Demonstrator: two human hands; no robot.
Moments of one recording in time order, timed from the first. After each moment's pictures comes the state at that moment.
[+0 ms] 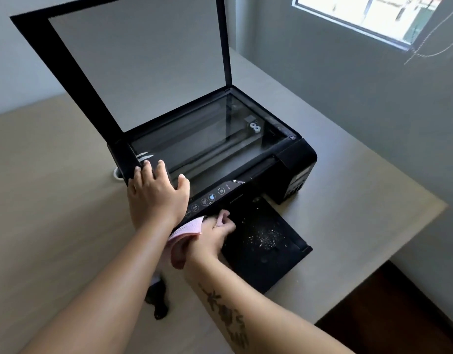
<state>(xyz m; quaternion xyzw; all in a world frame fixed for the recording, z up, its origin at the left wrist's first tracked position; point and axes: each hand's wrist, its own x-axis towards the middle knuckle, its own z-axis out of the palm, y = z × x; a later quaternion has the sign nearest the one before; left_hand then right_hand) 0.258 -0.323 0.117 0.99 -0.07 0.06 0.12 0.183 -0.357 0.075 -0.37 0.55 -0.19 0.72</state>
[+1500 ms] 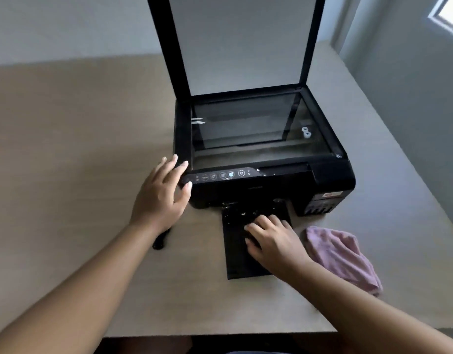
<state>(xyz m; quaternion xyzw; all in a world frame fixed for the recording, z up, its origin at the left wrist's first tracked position) 0.156 -0.273 0.105 0.97 -0.10 0.13 0.16 0.086 -0.540 0.055 -0.97 -0.19 -0.01 0.12</state>
